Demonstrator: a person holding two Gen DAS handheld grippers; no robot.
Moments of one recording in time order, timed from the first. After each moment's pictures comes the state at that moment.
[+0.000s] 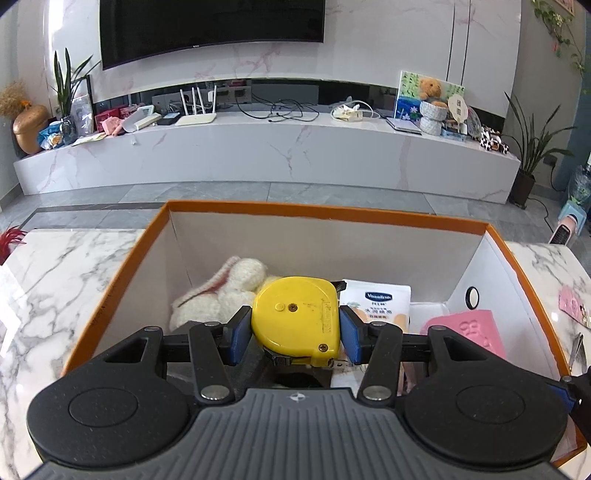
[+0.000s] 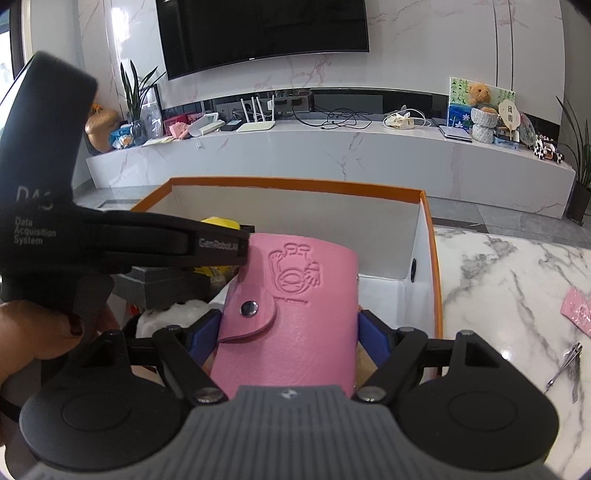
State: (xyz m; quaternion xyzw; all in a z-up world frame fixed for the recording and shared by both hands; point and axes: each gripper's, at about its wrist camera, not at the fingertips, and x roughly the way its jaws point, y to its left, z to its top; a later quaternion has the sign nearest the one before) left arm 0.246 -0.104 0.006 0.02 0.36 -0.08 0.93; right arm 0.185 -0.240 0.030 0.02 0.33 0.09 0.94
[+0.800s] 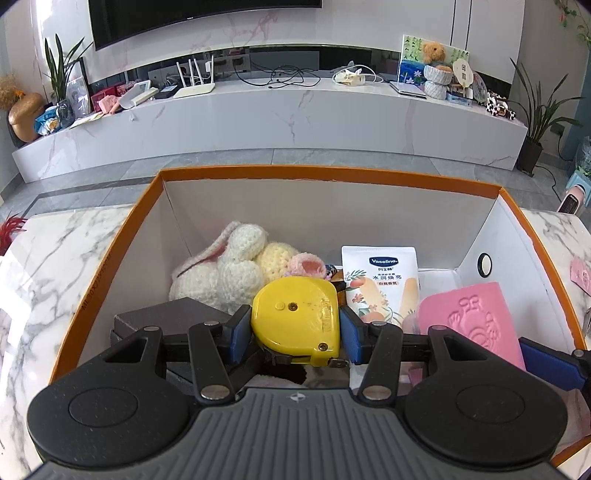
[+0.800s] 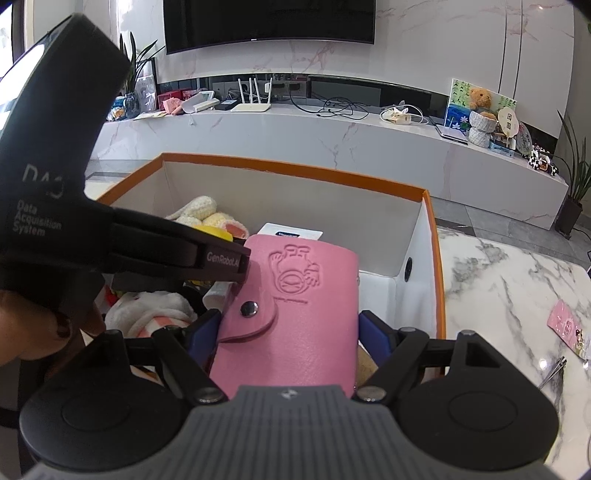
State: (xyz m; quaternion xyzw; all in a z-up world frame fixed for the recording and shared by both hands) left arm 0.251 -0.108 -0.006 0.05 0.42 -0.07 0.91; right arm 0.207 -0.232 0.027 -0.03 0.35 0.07 0.93
